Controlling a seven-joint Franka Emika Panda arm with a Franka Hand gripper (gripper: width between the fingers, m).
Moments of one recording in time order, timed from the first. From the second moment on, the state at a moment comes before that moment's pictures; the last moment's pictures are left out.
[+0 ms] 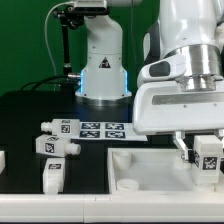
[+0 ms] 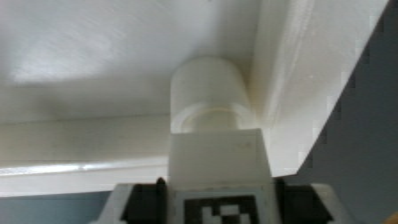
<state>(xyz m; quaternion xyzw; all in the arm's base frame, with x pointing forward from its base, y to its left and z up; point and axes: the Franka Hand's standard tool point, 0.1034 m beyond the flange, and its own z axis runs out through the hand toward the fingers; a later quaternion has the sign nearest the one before) 0.624 0.112 0.062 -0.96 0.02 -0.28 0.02</state>
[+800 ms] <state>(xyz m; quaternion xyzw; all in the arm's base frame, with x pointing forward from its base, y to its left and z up) 0.624 0.113 0.085 -0.97 0.02 -0.24 0.03</state>
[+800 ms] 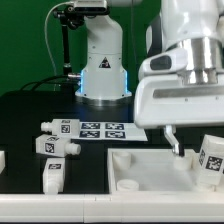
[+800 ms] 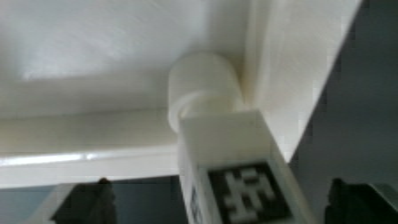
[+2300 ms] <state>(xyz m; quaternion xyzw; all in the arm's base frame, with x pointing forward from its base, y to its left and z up) 0.641 0.111 0.082 -0.98 0.19 0.01 0.04</state>
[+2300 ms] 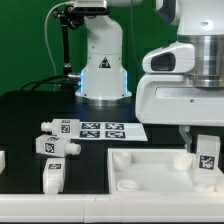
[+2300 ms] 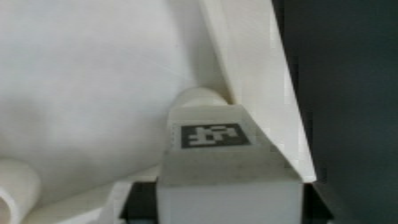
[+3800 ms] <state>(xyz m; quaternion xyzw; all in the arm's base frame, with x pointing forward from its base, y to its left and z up) 0.631 0.119 0.085 -0.94 0.34 0.00 0.07</state>
